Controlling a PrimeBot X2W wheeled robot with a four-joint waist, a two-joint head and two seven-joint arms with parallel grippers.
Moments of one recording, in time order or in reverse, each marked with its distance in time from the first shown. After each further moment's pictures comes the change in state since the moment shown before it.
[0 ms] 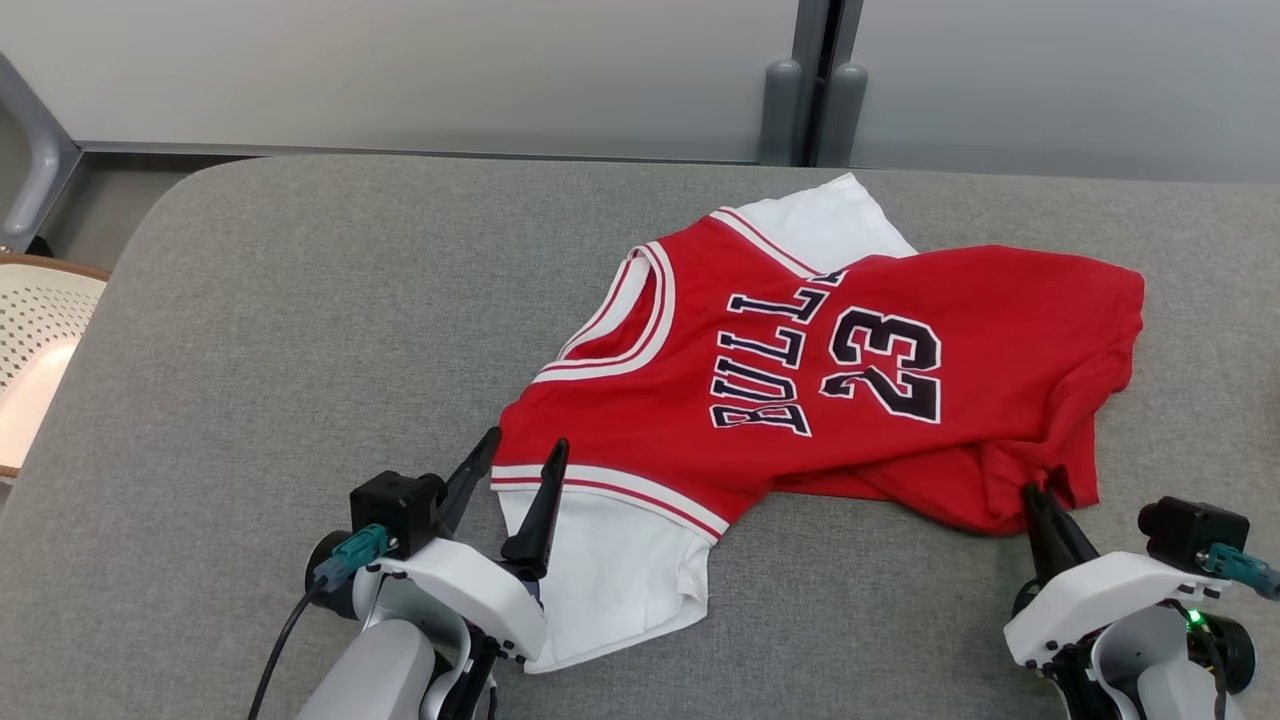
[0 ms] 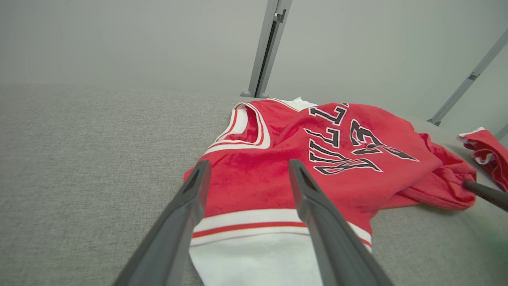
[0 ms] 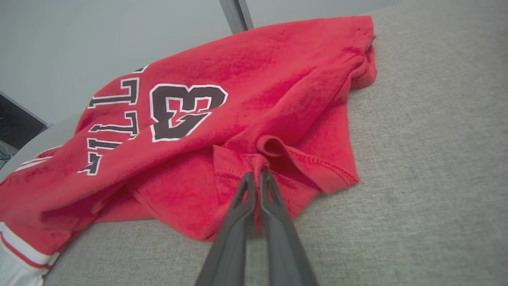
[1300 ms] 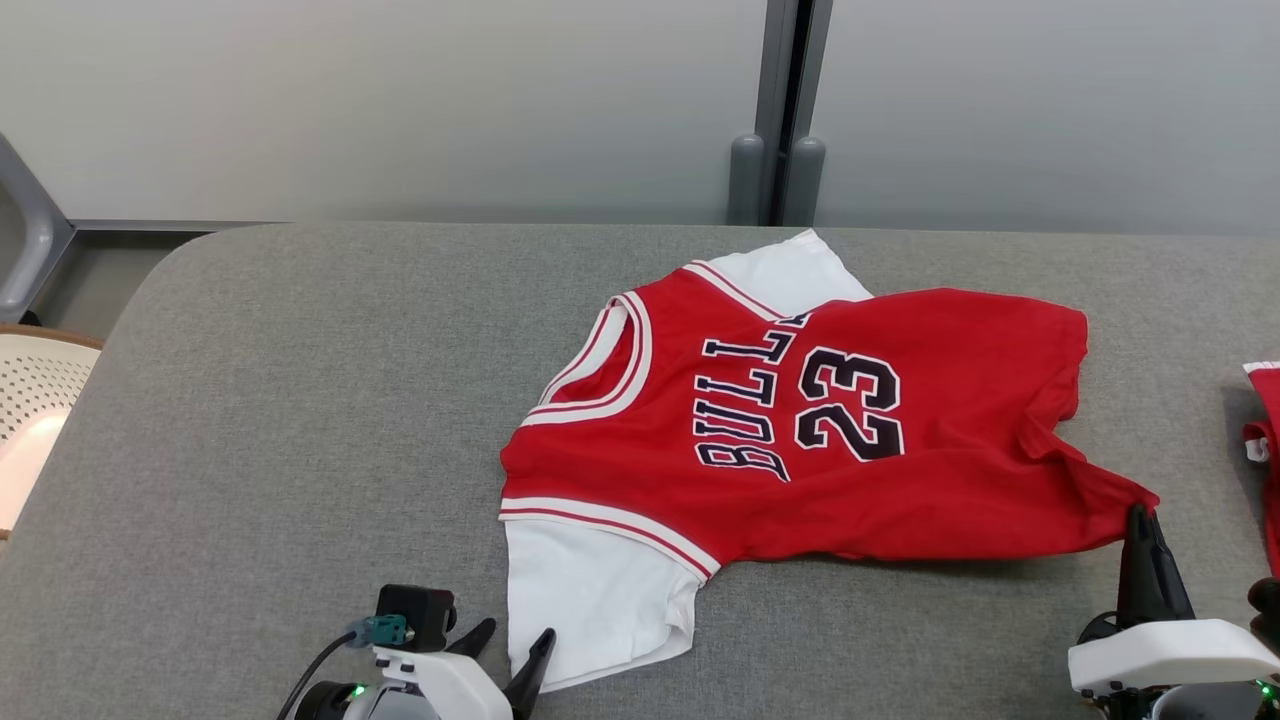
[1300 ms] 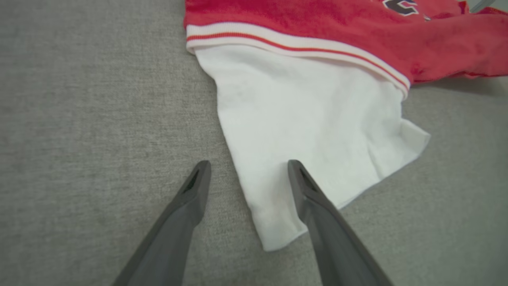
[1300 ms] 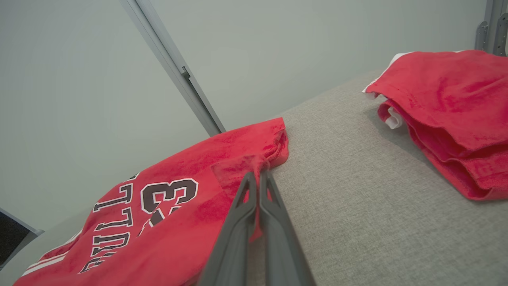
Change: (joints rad) left arm 0.136 0.058 -0.076 0.082 -0.087 0.010 0.310; right arm 0.090 0.040 -0.142 -0.040 0.057 0.000 -0.244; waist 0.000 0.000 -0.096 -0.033
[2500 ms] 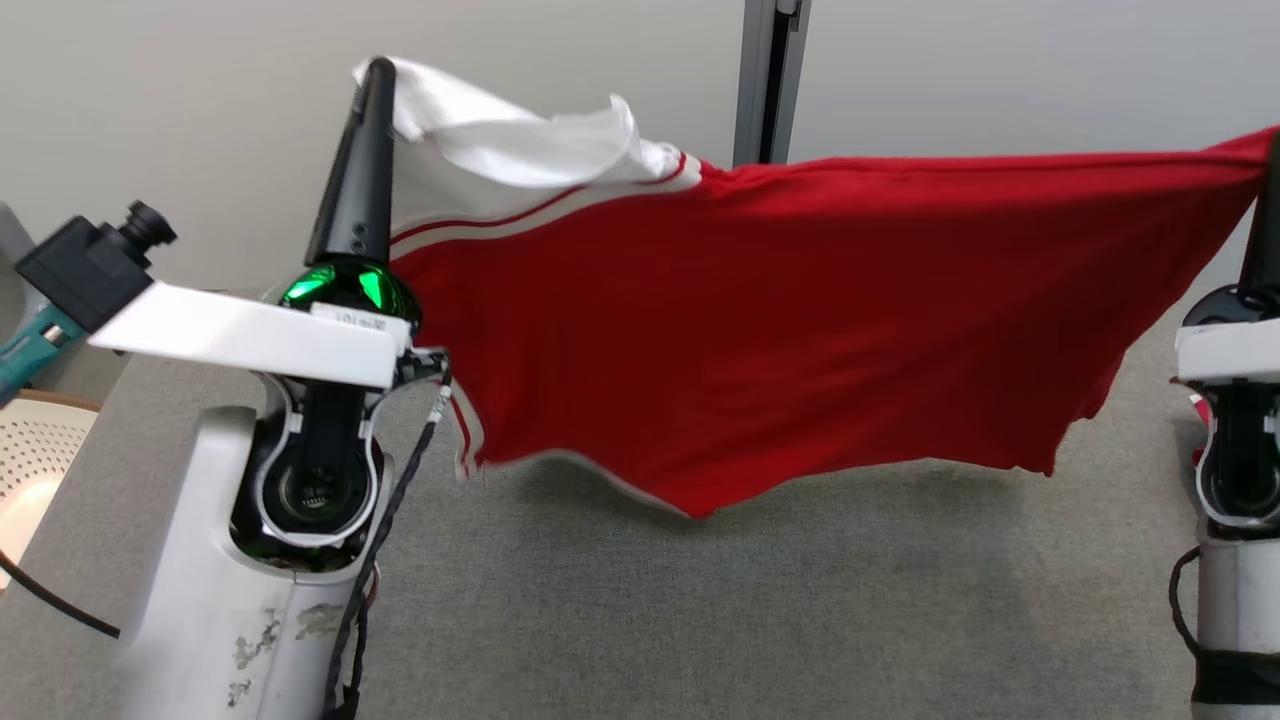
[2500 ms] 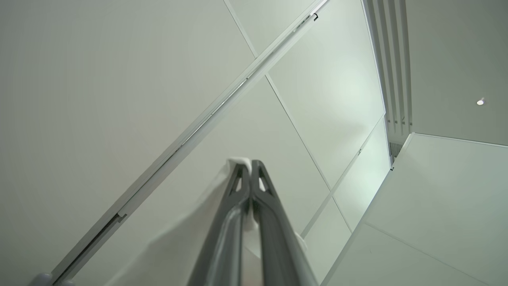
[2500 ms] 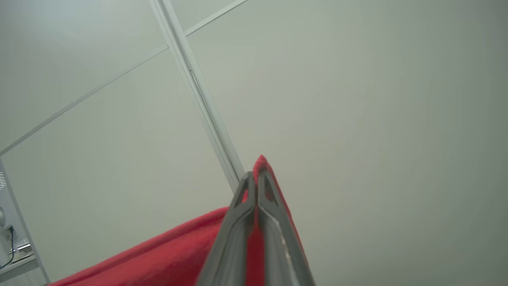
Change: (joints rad) left arm -0.275 -0.038 0.289 -0.715 -0.625 0.077 -0.100; right arm -0.372 -0.025 -0.063 -0.245 0.009 0.000 0.151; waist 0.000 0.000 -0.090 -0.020
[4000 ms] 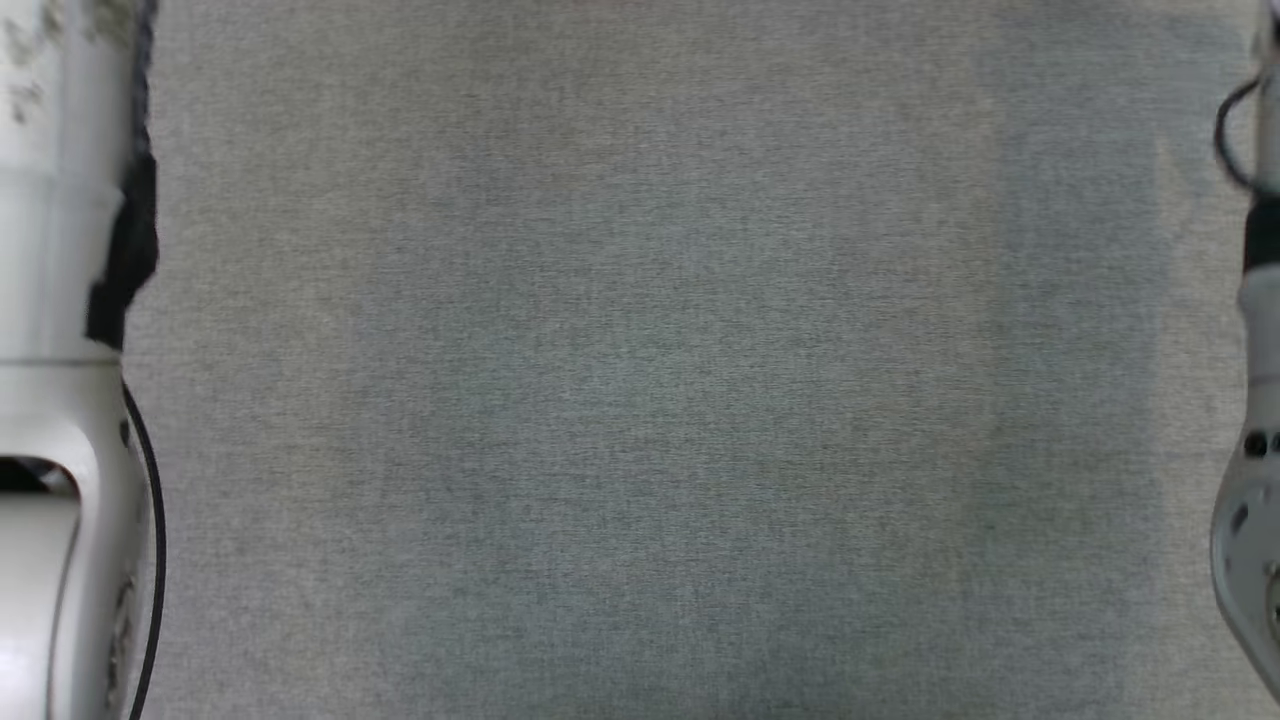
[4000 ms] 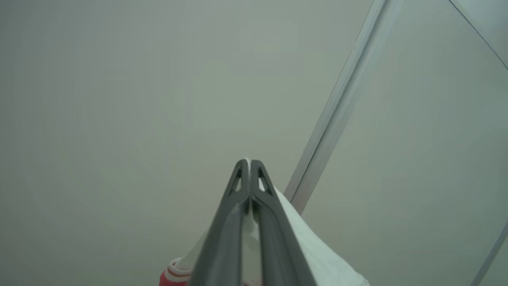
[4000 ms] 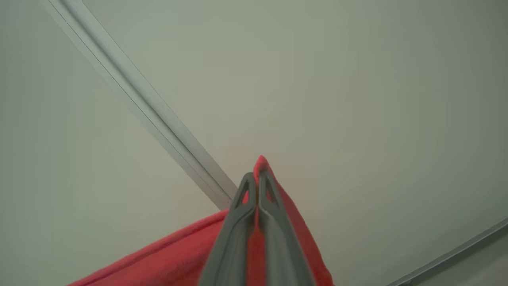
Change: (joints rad) left arm -0.952 0.061 0.006 0.778 0.343 -0.066 -0.207; right arm -0.859 -0.018 0.055 0.585 0.106 0.000 -0.164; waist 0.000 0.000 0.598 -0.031
